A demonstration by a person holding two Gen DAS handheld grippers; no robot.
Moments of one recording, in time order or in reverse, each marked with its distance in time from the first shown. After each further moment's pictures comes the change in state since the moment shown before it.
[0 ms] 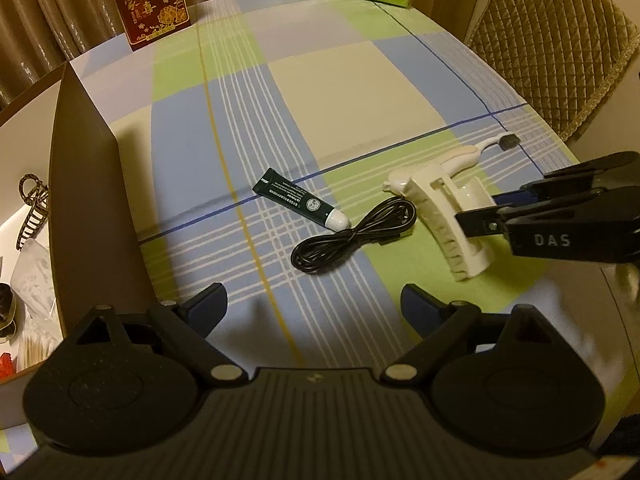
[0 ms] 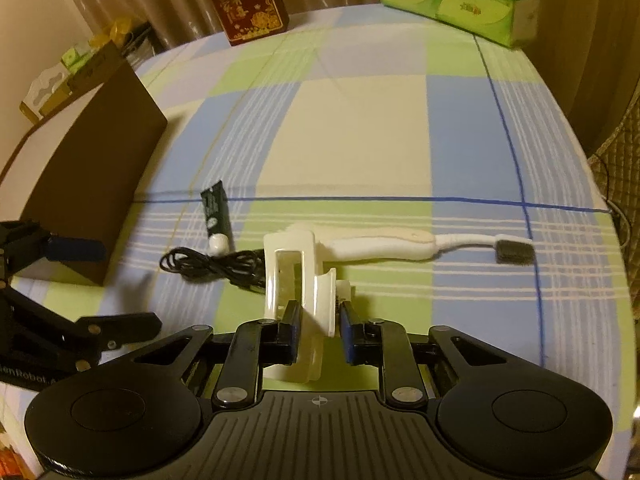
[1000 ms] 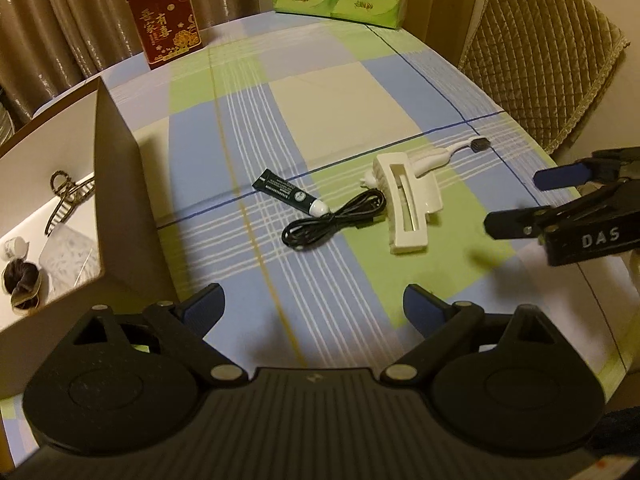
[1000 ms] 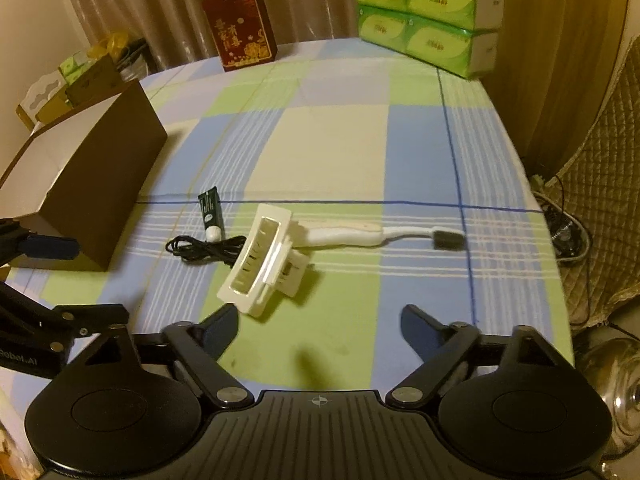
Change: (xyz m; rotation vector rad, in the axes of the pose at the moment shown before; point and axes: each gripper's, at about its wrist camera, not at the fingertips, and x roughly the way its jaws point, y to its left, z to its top) left arm -0.046 -0.021 -0.025 -0.003 -0.064 0.033; right arm -0.052 0.004 -0.027 -0.021 -0.086 -0.060
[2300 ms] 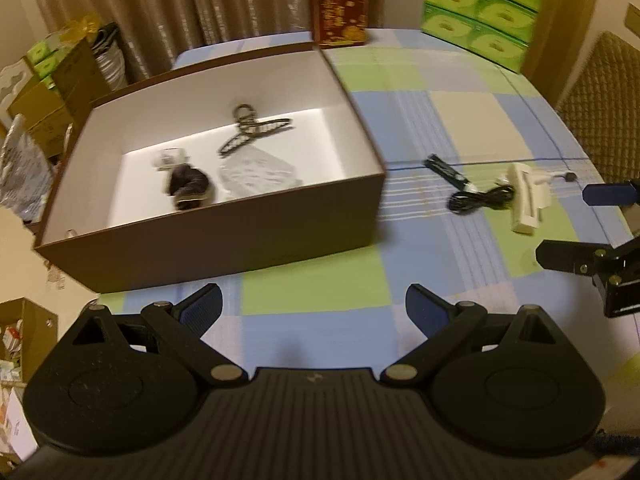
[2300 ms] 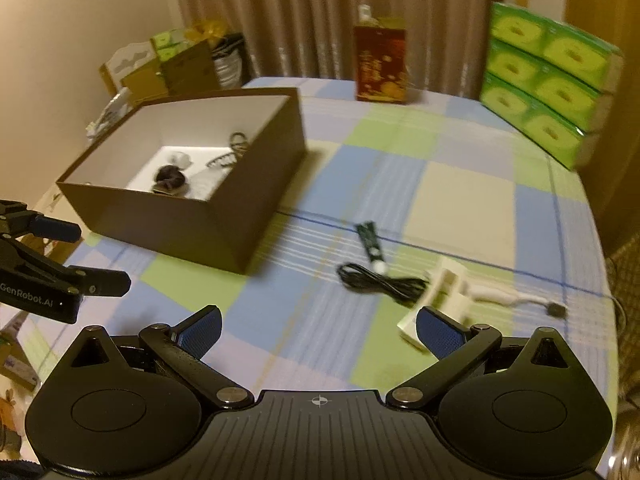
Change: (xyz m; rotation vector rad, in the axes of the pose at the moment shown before) left arm -0.103 0.105 -0.076 -0.243 -0.017 0.182; right arm -0.035 0.131 -0.007 -0.223 -0.065 0.097
